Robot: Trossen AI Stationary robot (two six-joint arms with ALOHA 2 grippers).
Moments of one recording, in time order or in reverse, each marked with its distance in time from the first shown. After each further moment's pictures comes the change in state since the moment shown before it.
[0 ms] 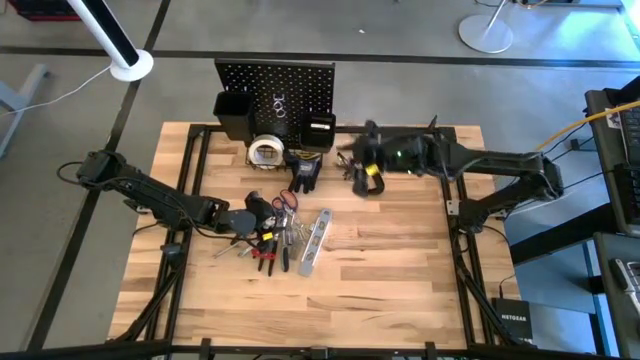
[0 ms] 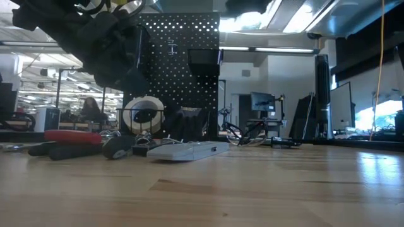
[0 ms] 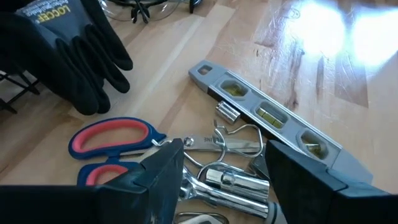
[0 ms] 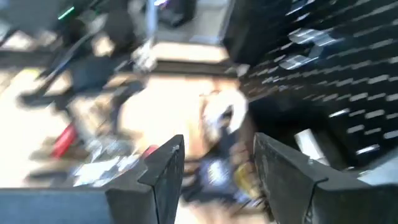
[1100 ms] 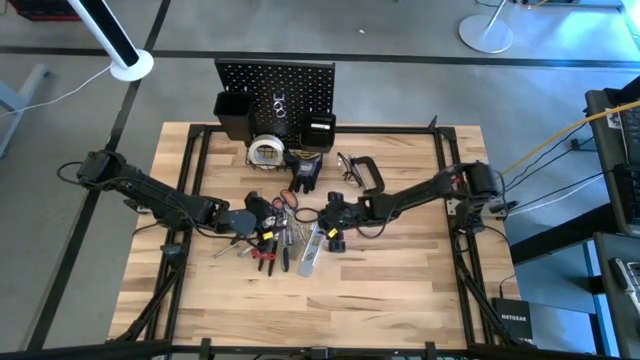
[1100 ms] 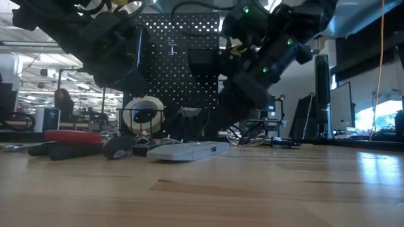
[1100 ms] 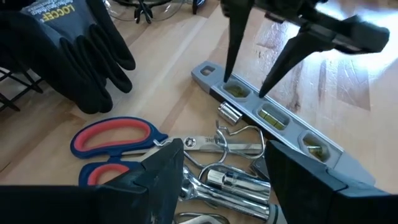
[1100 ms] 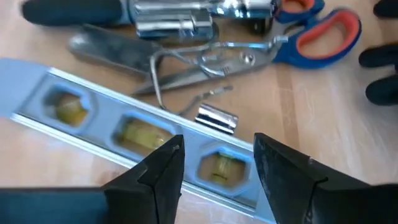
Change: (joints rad) left arm 0.000 0.000 0.000 -0.004 -0.009 -0.013; right arm 0.161 0.557 -0.262 0.427 -0.050 0.136
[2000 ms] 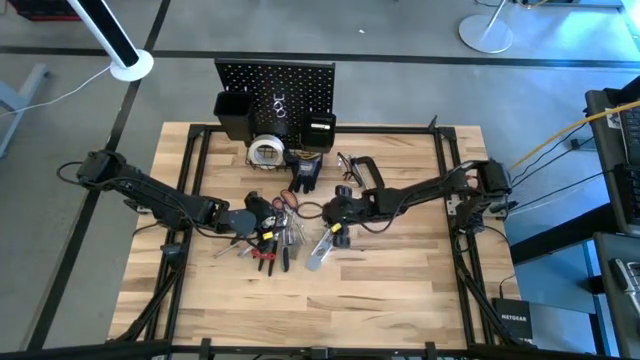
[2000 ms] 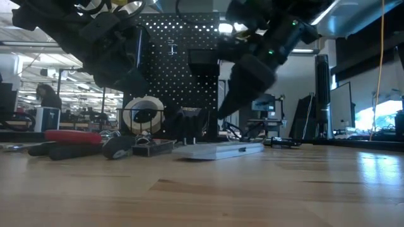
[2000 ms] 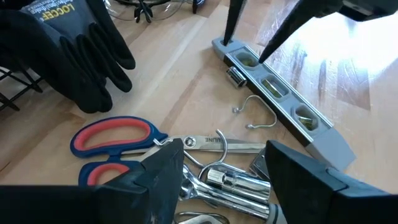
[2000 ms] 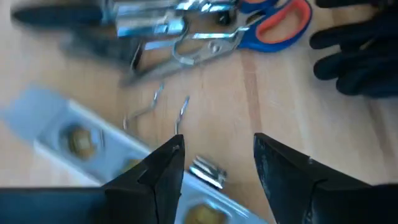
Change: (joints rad) left arm 0.000 0.000 0.000 0.000 0.000 -0.002; right arm -0.006 -0.105 0.037 -0.200 0.057 0.096
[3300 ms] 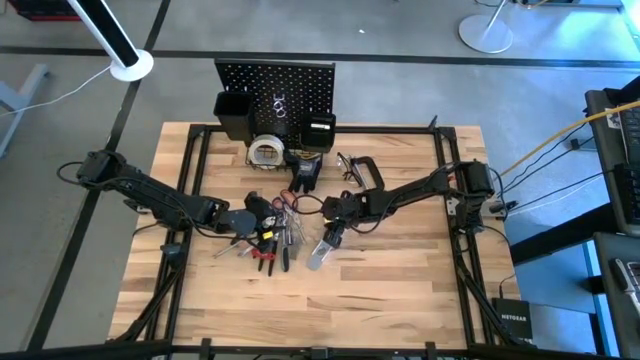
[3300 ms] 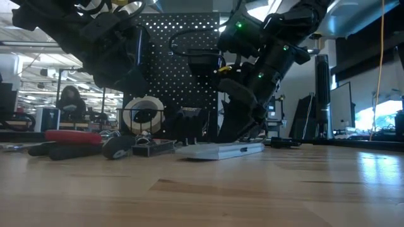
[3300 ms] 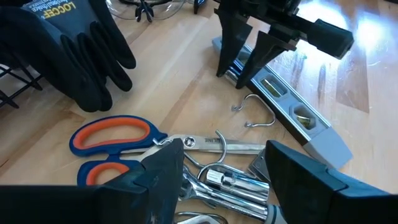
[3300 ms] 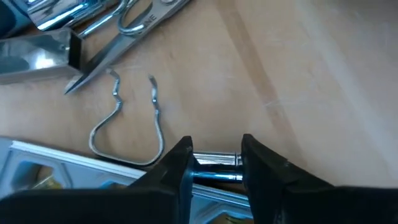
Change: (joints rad) left arm 0.000 0.000 0.000 0.000 0.000 -0.016; right arm -0.034 0.127 0.001 0.005 -0.032 0.332
